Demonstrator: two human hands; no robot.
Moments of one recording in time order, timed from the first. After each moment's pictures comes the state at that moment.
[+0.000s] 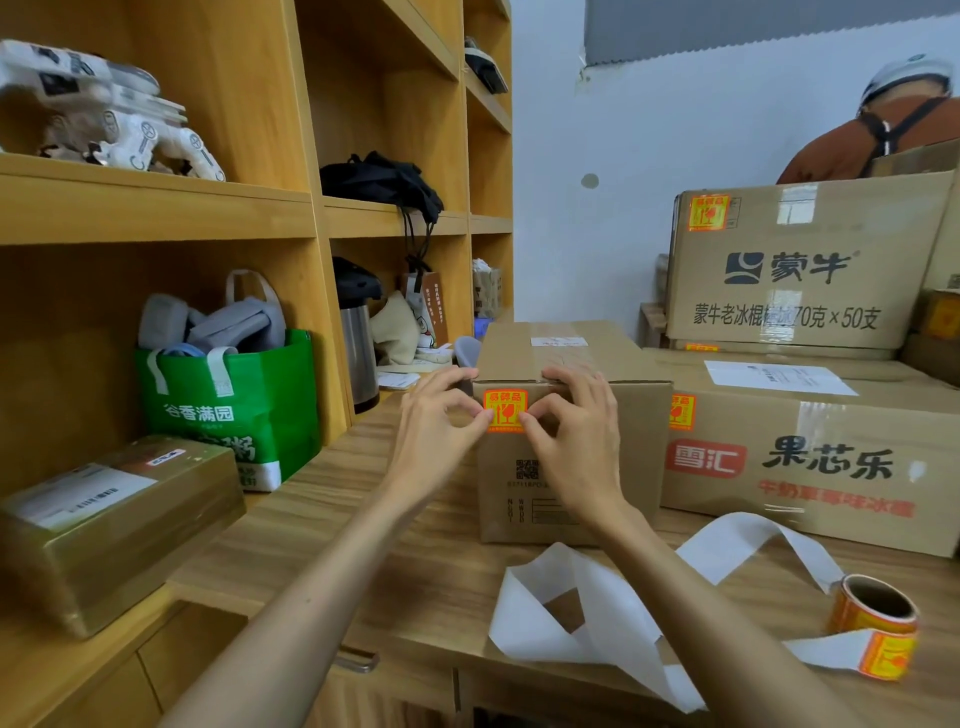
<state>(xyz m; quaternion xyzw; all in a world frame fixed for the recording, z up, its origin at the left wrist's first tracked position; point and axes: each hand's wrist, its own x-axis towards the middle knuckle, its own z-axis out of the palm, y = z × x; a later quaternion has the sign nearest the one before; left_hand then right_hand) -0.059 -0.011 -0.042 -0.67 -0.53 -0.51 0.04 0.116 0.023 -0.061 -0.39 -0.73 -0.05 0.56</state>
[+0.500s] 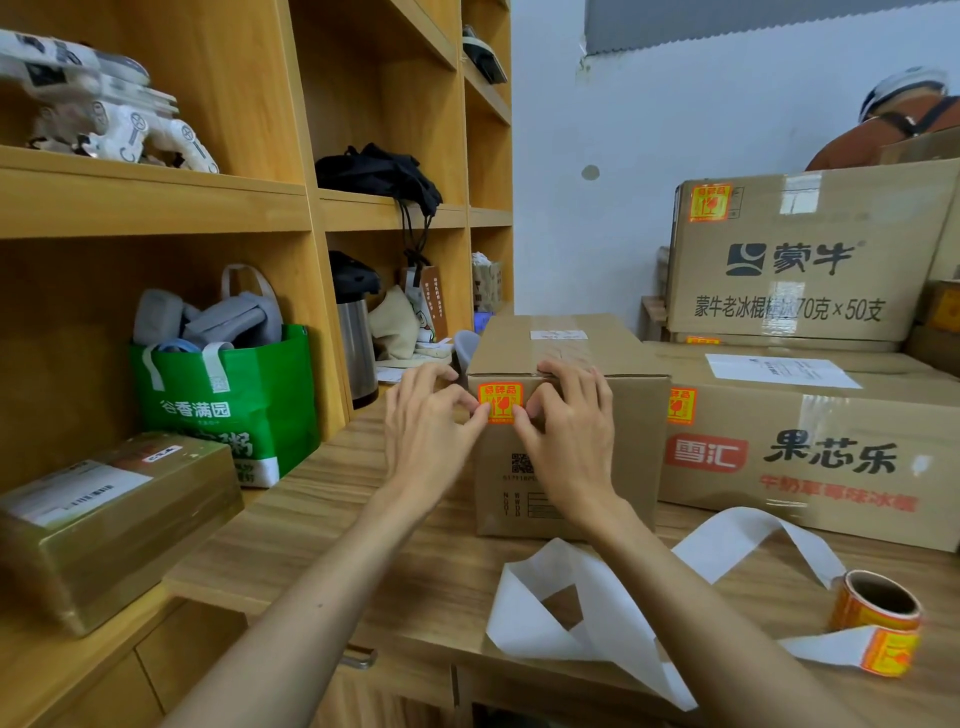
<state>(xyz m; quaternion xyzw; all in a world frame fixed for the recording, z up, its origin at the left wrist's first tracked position) -0.052 -0.007 -0.050 -0.63 -0.60 -0.46 0.20 0.109 0.023 -0.061 -0.41 -0.72 -0.18 0.54</state>
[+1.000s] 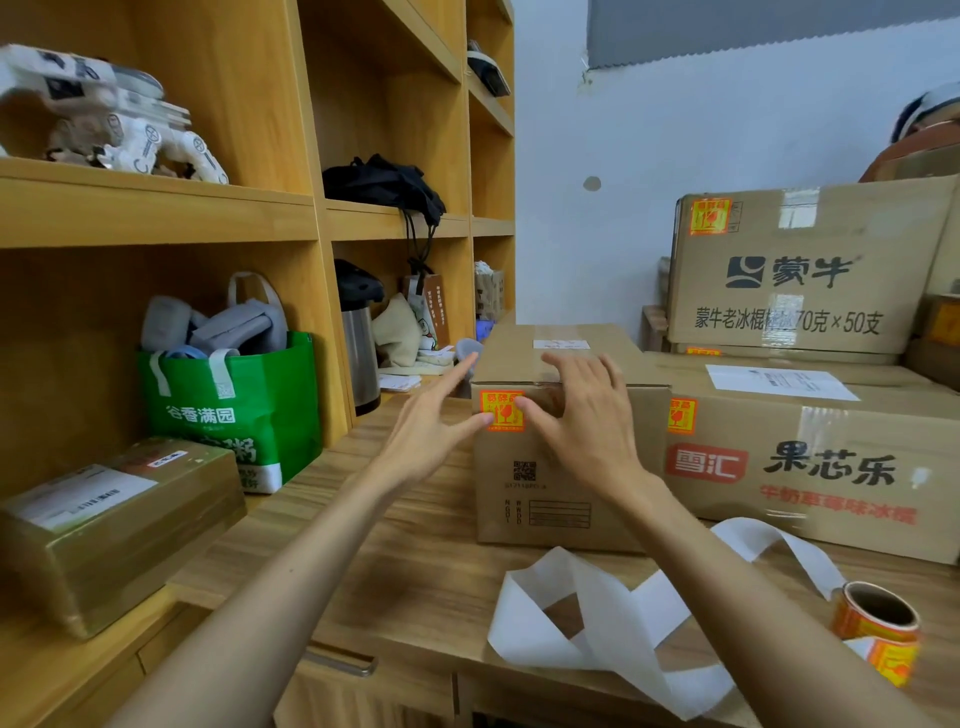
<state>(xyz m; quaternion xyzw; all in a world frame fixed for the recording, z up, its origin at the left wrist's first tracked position) -0.069 -0.013 -0.026 -0.70 -0.55 -0.44 -0.10 0.127 0.030 -0.030 -0.42 -0.75 -0.16 0.48</state>
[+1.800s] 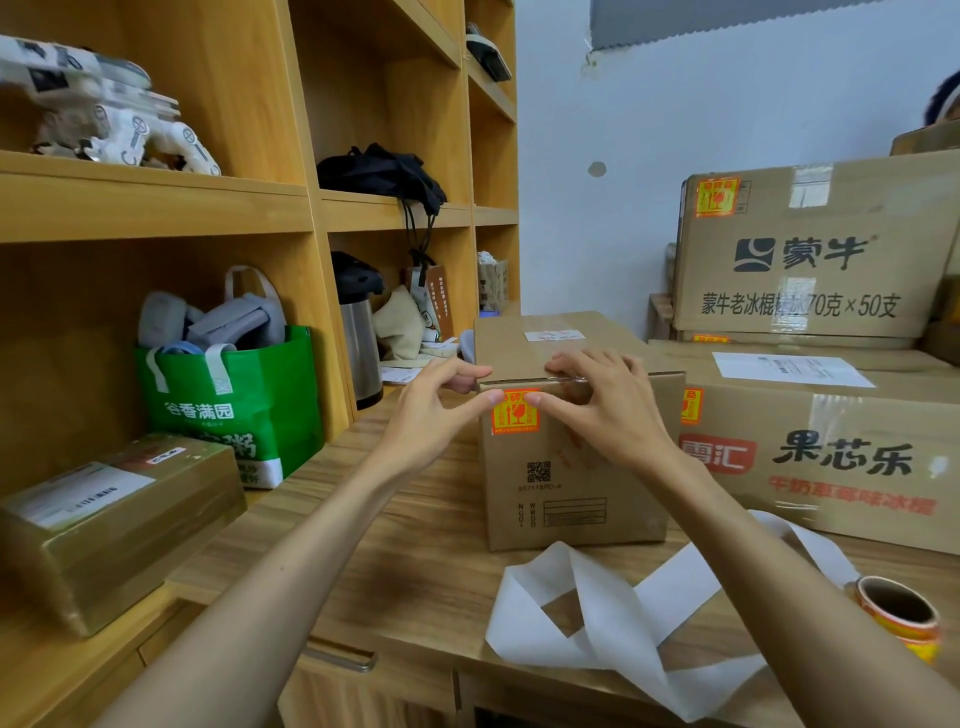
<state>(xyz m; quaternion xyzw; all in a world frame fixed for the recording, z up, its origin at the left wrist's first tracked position) -0.066 0.001 -0.029 -0.69 -0.51 -0.50 -0.11 0.160 0.055 -0.030 -0.38 -0.80 -0.07 0.45</state>
